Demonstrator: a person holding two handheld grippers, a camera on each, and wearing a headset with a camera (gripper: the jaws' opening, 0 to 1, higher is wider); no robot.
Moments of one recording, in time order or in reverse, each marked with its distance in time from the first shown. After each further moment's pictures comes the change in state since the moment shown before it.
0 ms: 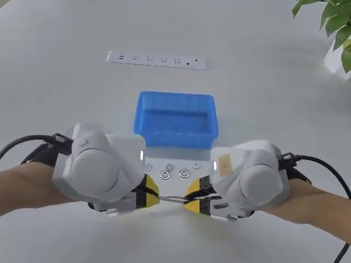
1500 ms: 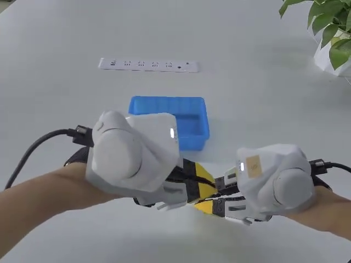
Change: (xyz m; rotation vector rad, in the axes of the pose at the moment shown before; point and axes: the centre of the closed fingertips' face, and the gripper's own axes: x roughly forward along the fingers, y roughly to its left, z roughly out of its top) left arm 0.021 0.001 0.102 -0.050 -0.332 -0.012; right arm -0.026 -0.003 -0.014 0.038 -0.082 -0.053
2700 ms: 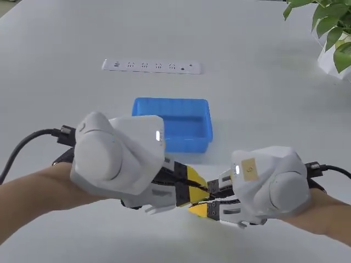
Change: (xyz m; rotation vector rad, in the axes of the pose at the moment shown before) left arm -0.021 -0.002 -0.008 0.007 0.011 -0.019; right arm 0.009 0.005 0.019 -0.017 -0.033 0.027
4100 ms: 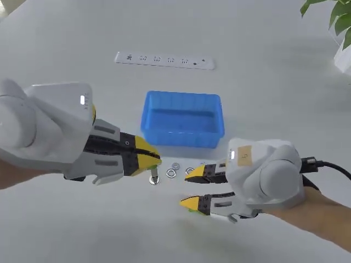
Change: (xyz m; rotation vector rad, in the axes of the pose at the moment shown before) left arm -0.073 0.038 -0.034 -0.074 0.013 0.184; right arm 0.015 -0.011 0.015 0.086 -0.029 -0.058
